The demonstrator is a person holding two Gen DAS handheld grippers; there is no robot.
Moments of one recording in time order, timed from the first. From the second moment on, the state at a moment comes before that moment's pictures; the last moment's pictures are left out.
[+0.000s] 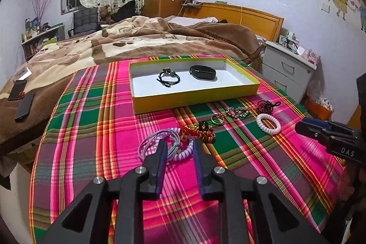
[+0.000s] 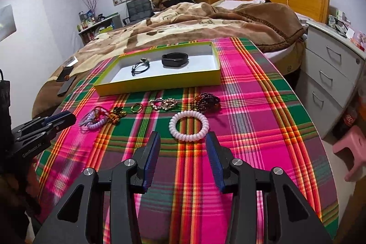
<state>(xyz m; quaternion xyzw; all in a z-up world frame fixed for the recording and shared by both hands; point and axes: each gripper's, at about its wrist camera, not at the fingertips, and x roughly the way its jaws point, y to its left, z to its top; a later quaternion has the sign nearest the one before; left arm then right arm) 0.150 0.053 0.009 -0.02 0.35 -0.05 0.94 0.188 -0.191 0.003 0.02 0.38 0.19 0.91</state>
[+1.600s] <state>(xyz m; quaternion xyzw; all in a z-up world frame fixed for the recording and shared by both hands) 0.178 0.040 0.016 -0.03 0.36 -0.08 0.93 0.225 -0.193 -0.013 0.03 0.42 0.17 0.89</state>
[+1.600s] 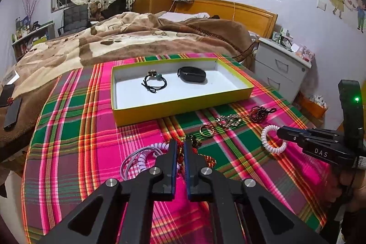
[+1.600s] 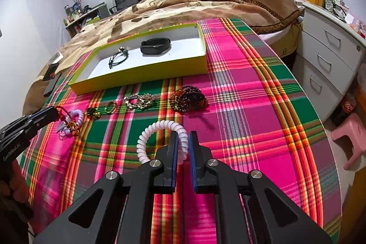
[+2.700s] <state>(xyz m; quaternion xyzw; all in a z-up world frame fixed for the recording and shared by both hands) 0.153 0.038 0.067 -0.04 0.31 -0.08 0.95 0.199 -0.187 0.046 0.02 0.35 0.20 0.91</state>
